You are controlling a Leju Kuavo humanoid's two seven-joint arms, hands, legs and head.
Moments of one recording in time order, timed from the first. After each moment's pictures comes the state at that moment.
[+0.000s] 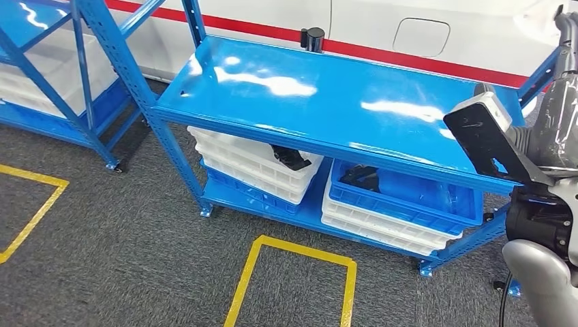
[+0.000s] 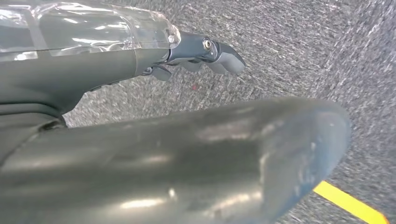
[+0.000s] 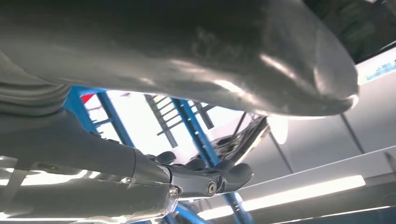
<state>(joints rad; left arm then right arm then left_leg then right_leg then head) -0.14 0.01 -0.86 -0.24 1.00 0.40 -0.38 -0.24 -0.62 -0.01 -2.32 0.87 0.04 0.66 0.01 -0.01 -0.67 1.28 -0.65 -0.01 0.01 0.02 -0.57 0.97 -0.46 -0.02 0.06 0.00</state>
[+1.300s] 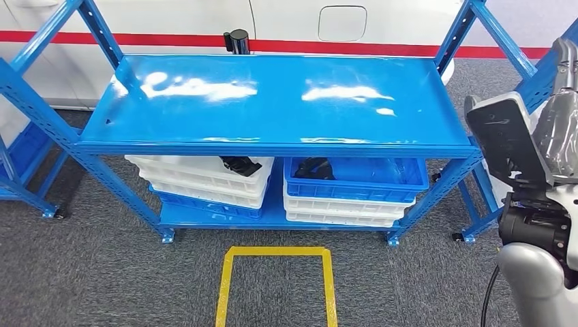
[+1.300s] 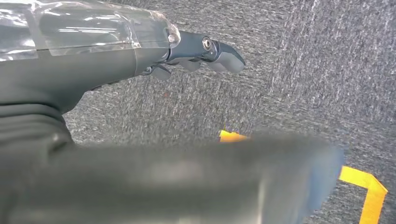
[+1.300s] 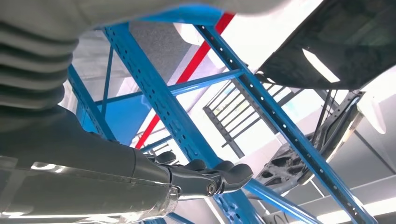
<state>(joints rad) -0.13 0.01 -0.86 -0.24 1.02 0.40 -0.39 -0.18 -0.53 -0.06 -2.28 0.74 -0.07 0.66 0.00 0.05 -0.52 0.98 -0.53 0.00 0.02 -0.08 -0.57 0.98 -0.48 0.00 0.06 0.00</state>
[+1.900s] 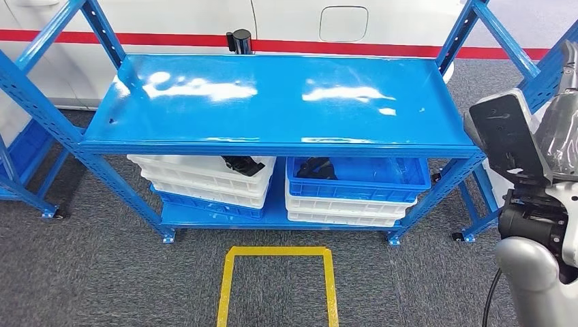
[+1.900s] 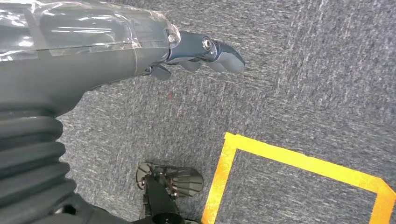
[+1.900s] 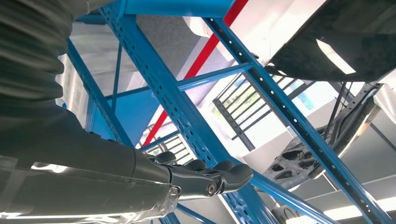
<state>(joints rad) -0.13 0.02 -0.86 -0.24 1.02 0.40 -0.36 -0.18 -0.51 -0.08 -2.25 0.77 -0.08 0.66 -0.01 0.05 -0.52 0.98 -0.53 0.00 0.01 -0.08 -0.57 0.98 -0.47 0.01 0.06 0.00</state>
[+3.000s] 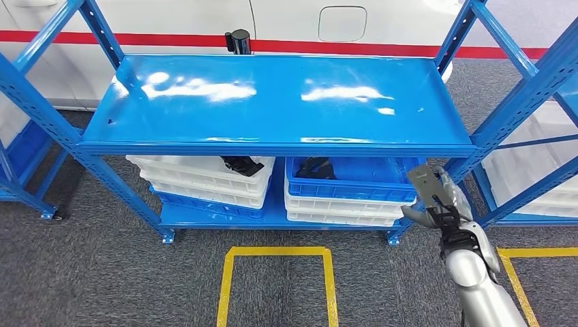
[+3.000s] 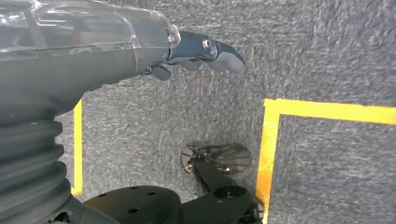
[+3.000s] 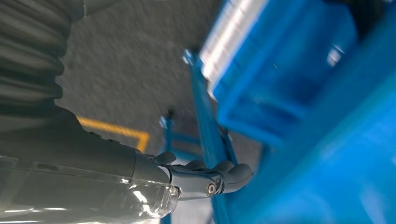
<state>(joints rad) -0.03 0.01 -0.62 -0.28 0.59 0.24 -0.21 -0.01 -0.34 -0.05 -1.63 0.44 -0.04 0.41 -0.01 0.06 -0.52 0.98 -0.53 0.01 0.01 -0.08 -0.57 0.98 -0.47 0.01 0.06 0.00</state>
